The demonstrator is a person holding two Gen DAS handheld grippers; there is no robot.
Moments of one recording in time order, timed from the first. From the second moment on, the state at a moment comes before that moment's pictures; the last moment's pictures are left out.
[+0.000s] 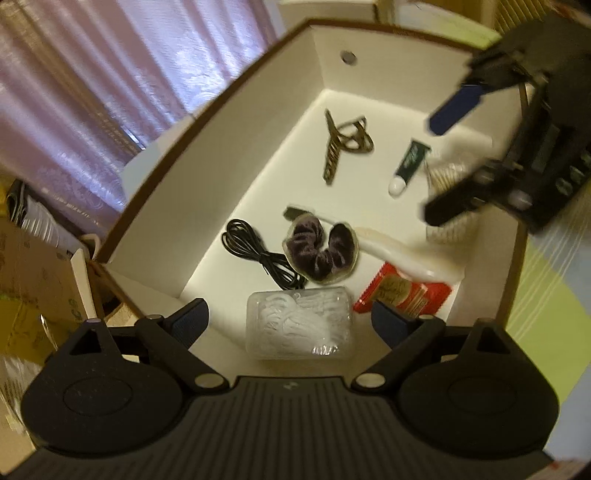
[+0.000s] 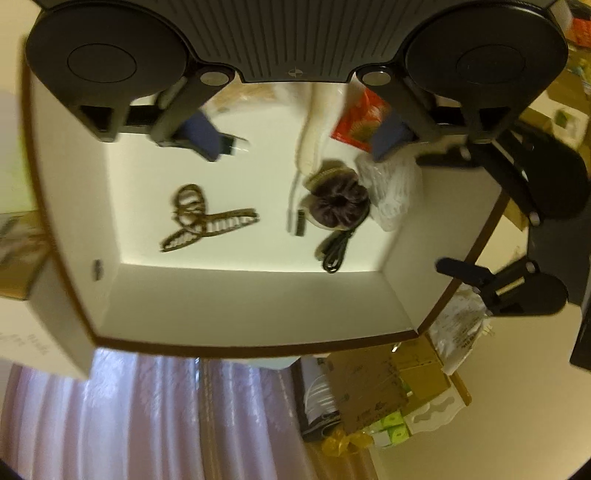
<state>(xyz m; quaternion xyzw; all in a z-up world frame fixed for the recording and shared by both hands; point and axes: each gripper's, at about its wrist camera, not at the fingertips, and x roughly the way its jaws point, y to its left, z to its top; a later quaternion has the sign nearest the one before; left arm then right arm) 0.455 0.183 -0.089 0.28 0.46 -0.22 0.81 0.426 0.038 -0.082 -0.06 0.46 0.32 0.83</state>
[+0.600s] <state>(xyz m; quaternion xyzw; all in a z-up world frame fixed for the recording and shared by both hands) 0.380 0.178 -0.023 0.14 0.44 -0.09 0.88 0.339 -0.024 -0.029 -0.05 0.39 0.29 0.87</state>
